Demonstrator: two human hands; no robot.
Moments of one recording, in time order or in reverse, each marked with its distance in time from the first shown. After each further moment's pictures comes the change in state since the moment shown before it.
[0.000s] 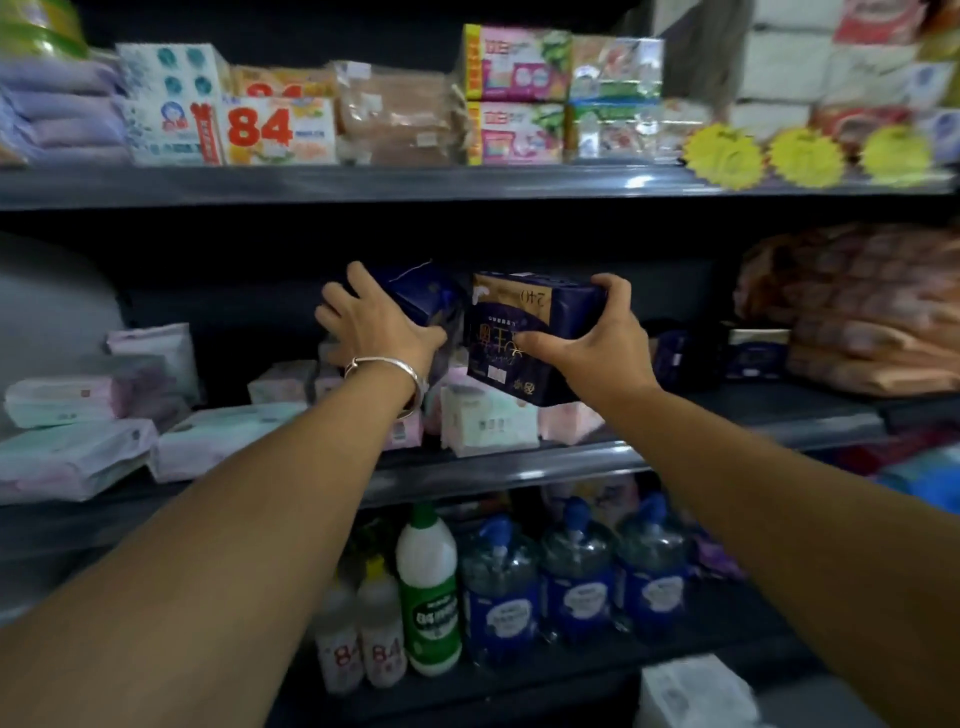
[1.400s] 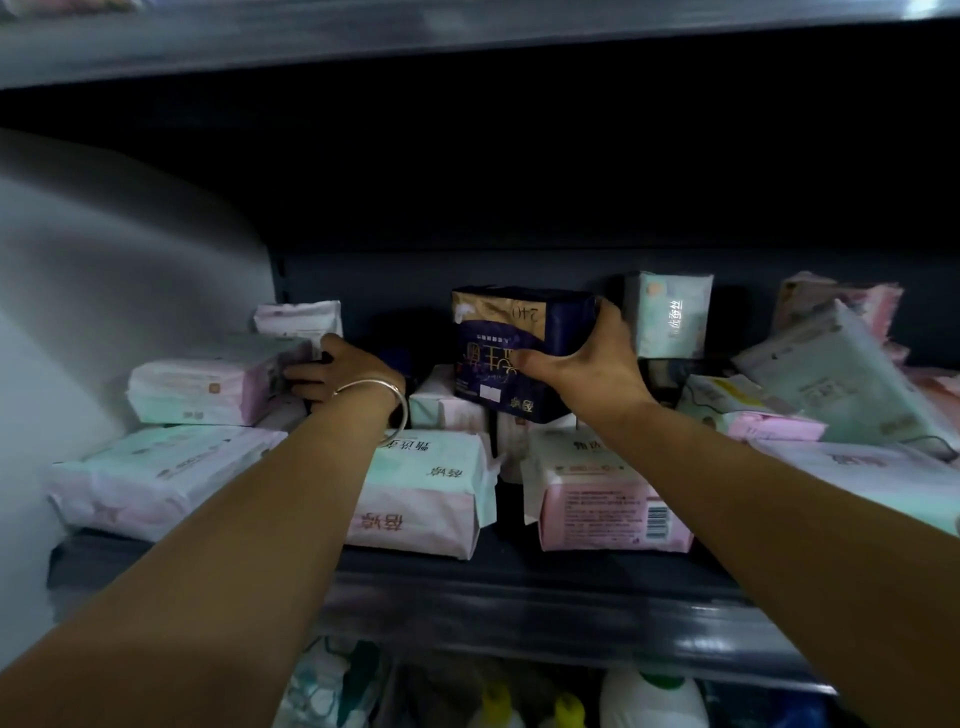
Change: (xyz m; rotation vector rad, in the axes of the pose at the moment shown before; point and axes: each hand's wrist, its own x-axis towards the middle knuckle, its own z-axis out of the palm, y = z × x) left_hand 0.215 -0.254 0.053 0.172 0.043 -0.603; right_hand 0.100 0.027 0.322 0.221 -0.328 0.019
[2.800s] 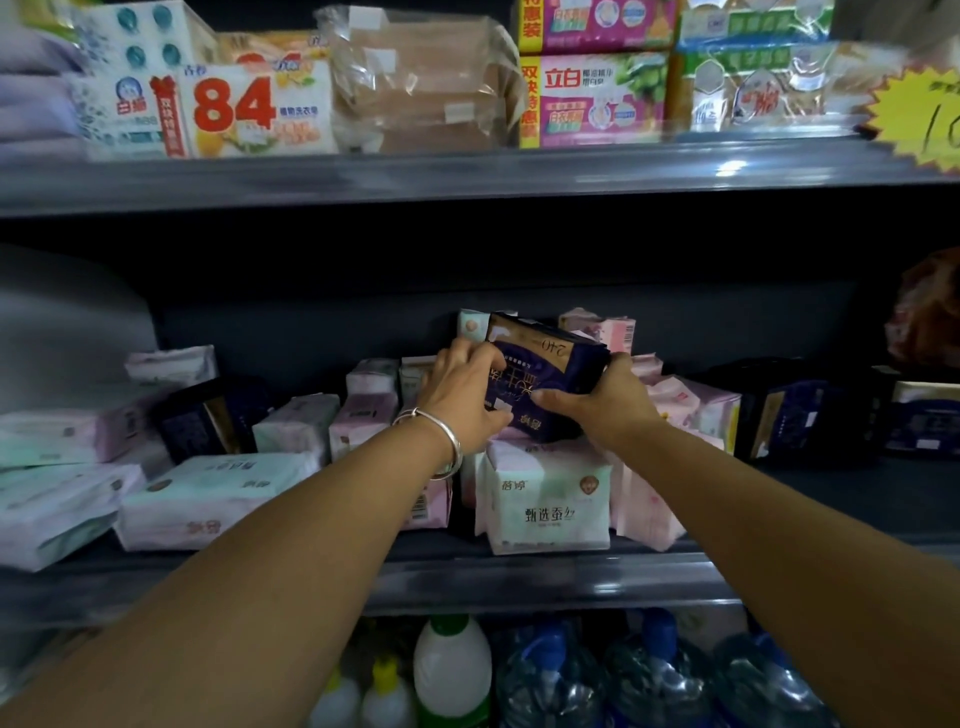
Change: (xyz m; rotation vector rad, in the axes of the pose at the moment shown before) left_hand -0.245 0.106 0.022 0.156 -0.285 1.114; right_hand -0.045 0.015 -0.226 -0.186 0.067 0.169
